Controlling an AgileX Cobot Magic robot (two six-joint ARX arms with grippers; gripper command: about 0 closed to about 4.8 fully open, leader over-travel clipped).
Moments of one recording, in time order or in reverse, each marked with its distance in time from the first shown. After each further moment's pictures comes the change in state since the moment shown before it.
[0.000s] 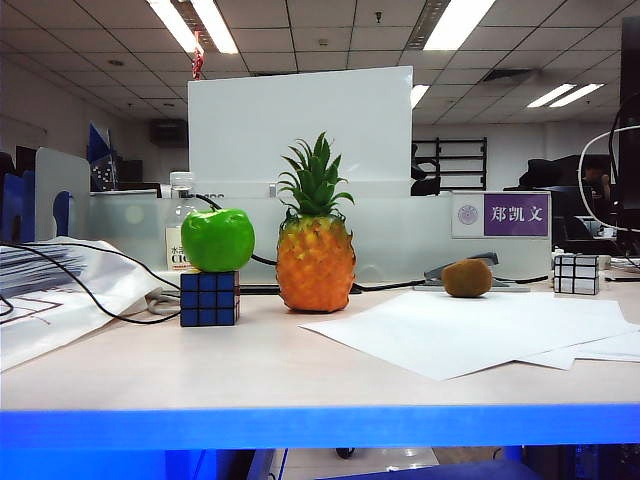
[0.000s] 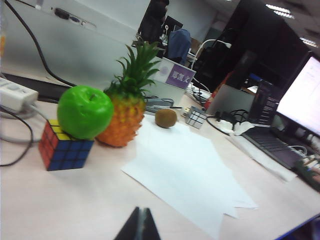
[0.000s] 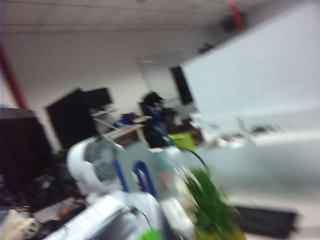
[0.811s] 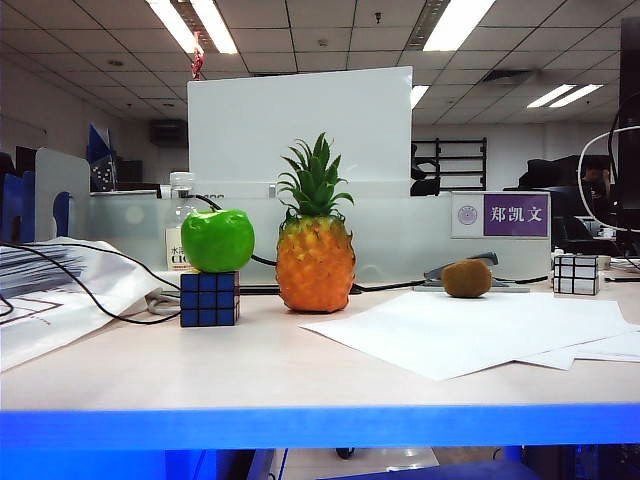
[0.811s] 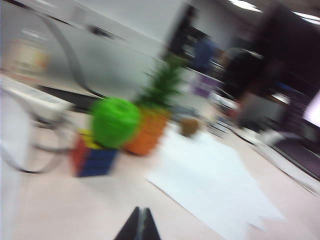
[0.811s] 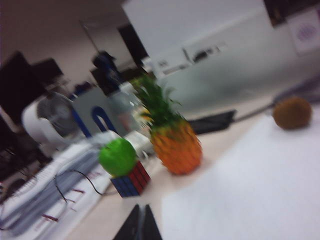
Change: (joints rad) left arm 0.000 0.000 0.000 -0.006 -0.081 0.046; right arm -0.138 -0.856 -0.352 -0.748 0.010 0.011
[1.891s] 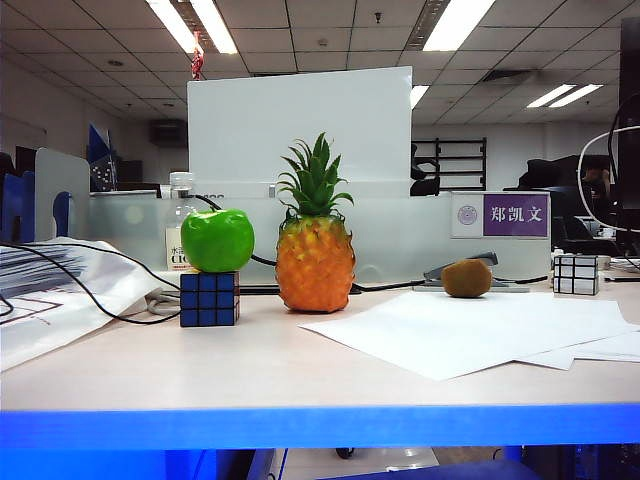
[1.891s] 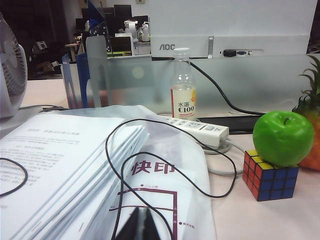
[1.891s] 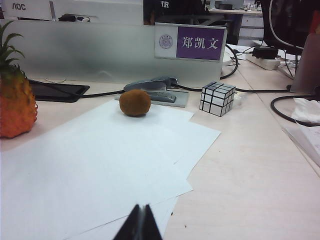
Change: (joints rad) left arm 0.000 0.000 0.000 -0.008 -0.505 0.488; right arm 0.000 0.000 0.000 -0.208 0.419 -0.578
